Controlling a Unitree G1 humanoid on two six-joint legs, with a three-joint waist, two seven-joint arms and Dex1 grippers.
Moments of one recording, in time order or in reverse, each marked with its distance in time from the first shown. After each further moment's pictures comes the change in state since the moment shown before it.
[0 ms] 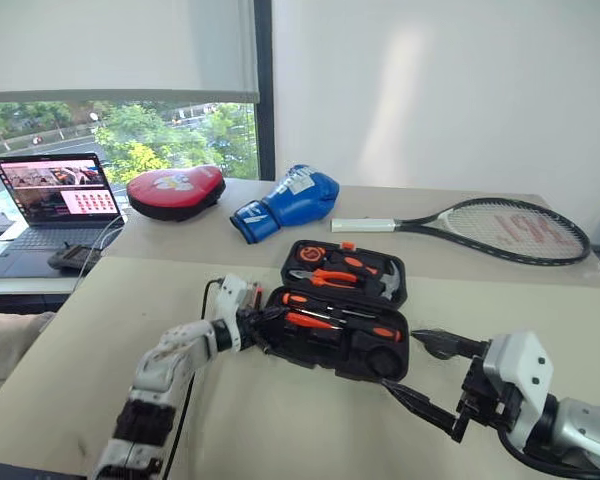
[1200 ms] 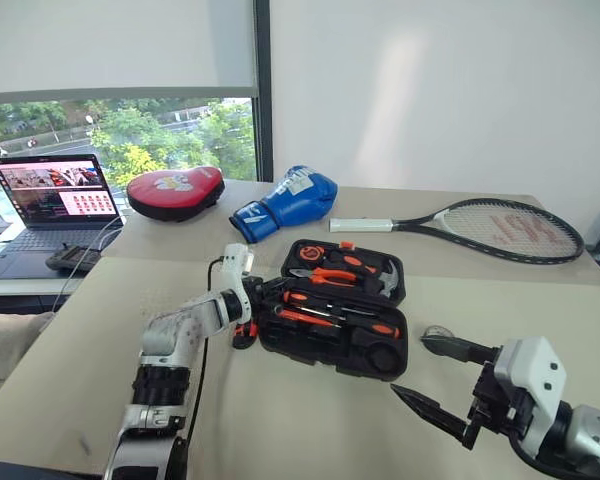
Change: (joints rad) left arm -0.113 -0.069 0.097 0.031 -0.055 0.259 0.131; right arm 0.096 -0.001 -0.076 -0.008 0.013 -0.012 0.025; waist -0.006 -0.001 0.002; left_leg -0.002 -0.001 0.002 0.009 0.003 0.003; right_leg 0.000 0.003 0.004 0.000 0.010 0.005
